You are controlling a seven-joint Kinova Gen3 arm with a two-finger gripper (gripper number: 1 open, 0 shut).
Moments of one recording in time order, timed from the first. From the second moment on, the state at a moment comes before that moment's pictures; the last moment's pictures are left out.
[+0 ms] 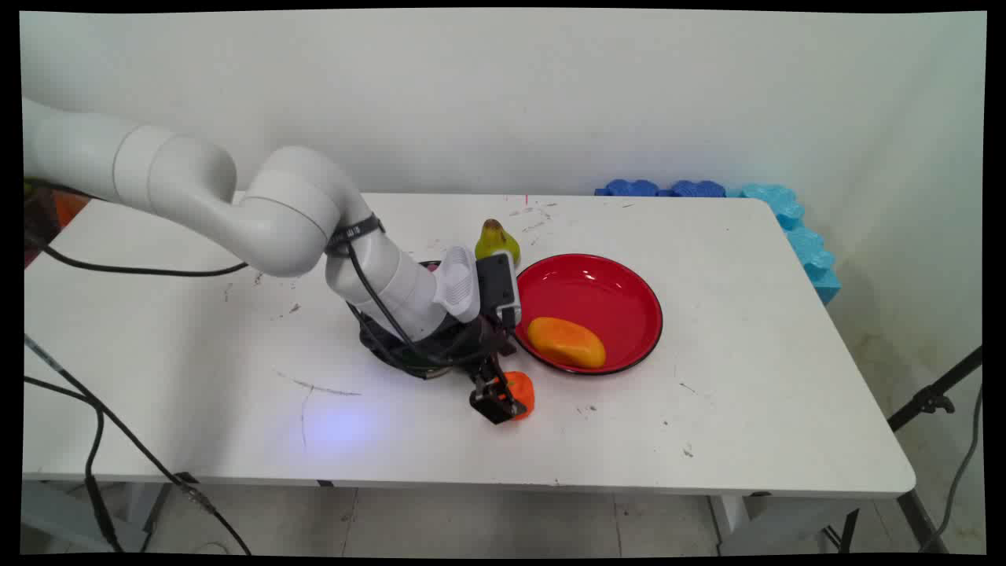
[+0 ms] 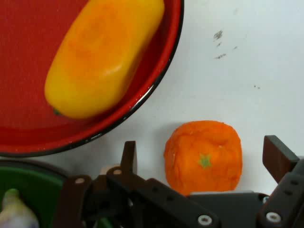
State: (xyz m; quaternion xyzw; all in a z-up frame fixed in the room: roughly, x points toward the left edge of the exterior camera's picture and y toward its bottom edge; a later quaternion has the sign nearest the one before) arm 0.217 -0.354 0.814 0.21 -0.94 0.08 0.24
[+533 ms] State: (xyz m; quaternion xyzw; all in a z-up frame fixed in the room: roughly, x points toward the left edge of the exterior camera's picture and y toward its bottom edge) arm 0.239 -0.374 0.902 0.22 -0.94 0.10 0.25
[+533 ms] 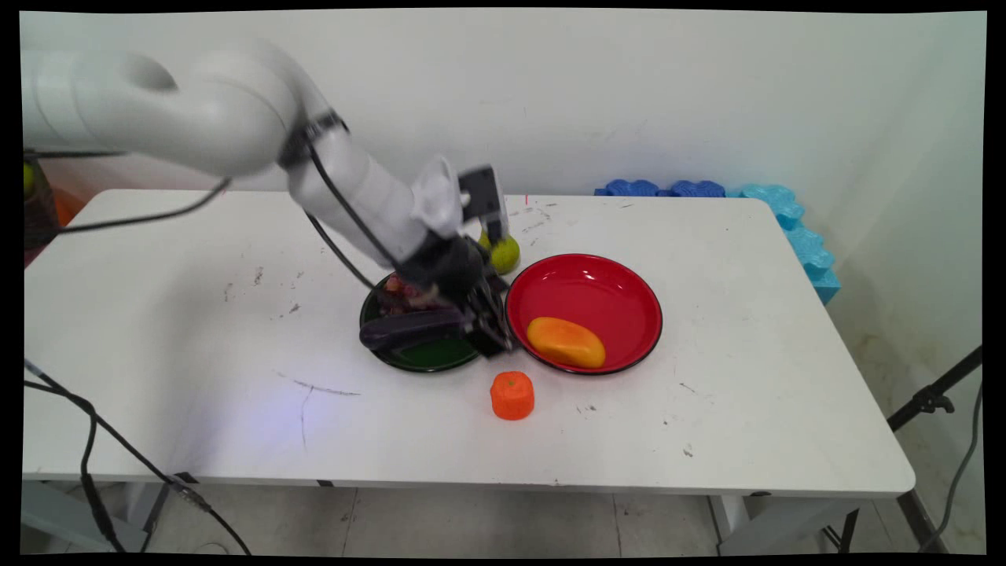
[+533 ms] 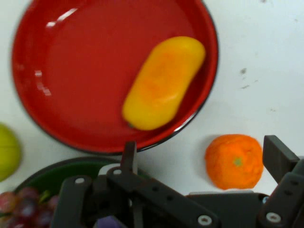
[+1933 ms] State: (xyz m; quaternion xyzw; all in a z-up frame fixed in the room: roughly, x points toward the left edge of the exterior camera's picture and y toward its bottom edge) arm 0.339 -0.403 0.864 0.30 -0.93 0.08 0.18
